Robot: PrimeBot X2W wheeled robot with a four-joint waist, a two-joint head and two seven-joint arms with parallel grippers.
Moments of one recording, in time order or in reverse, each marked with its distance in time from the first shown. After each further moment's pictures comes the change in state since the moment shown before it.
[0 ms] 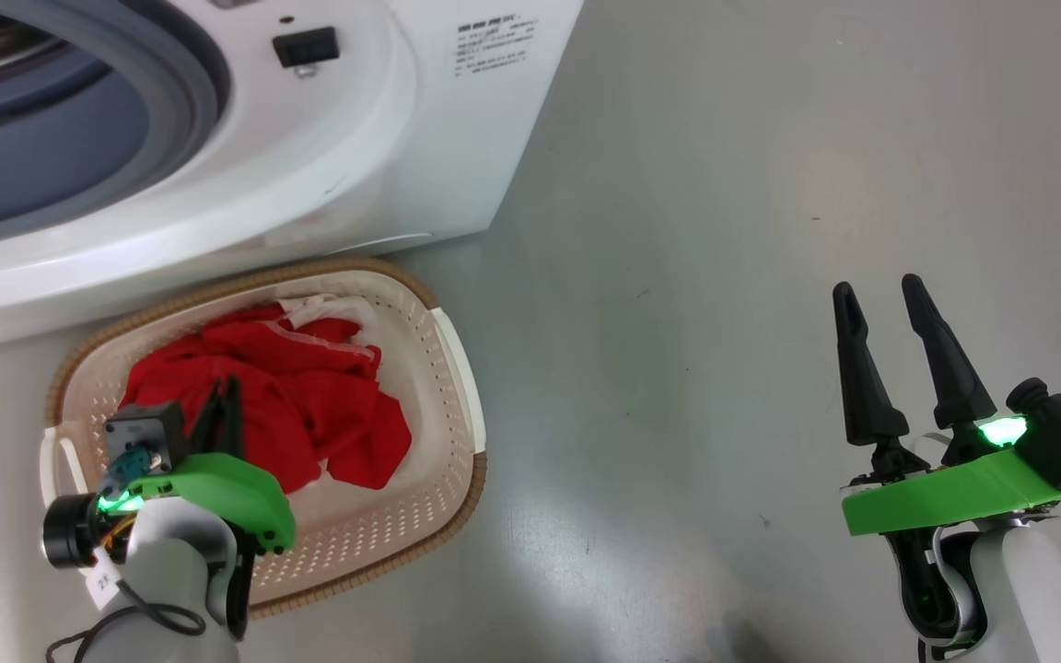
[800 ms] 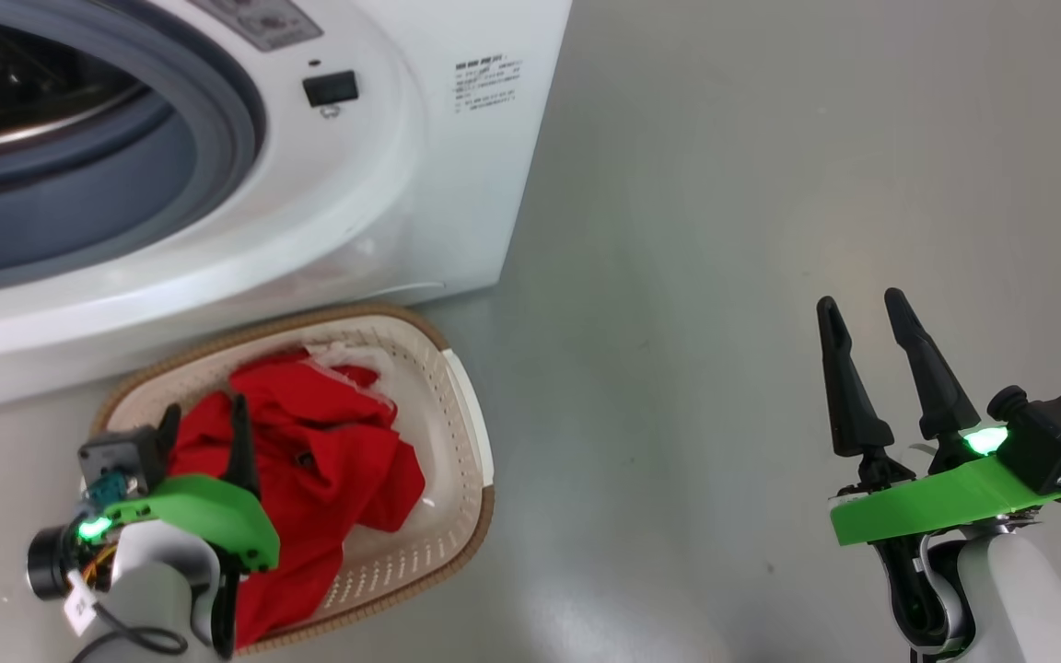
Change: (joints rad) left arm 0.020 -0.002 0.064 0.021 -0.003 -0.011 0.000; right arm 0.003 0.001 0.020 0.027 0.003 0.000 0.000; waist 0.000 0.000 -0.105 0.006
